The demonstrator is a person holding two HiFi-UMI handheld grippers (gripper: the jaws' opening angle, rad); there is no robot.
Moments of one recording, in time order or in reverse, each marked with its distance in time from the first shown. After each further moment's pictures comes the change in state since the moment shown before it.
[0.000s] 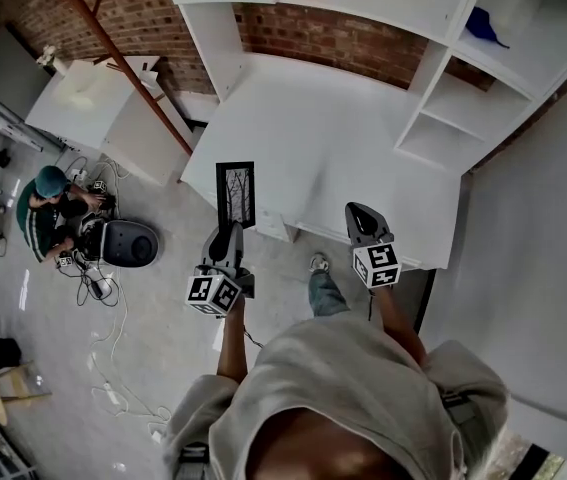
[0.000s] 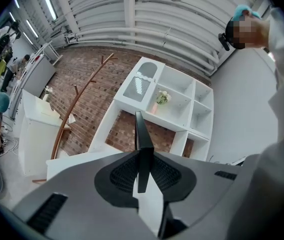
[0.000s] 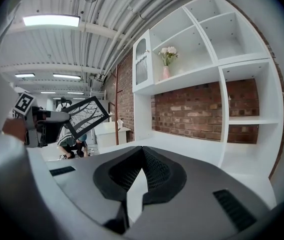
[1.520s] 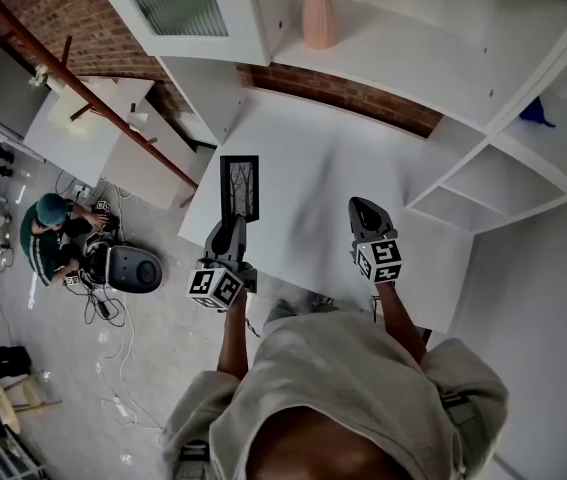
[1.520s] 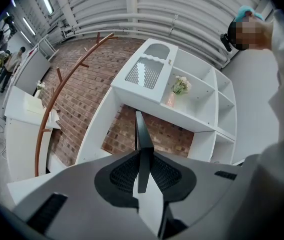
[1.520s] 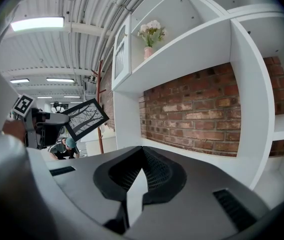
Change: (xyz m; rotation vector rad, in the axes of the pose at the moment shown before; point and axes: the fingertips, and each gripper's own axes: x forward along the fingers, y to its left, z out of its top) left arm 0.239 0.065 0.040 -0.004 0.030 0.017; right arm 0.202 -0.133 0.066 0.042 -0.008 0.010
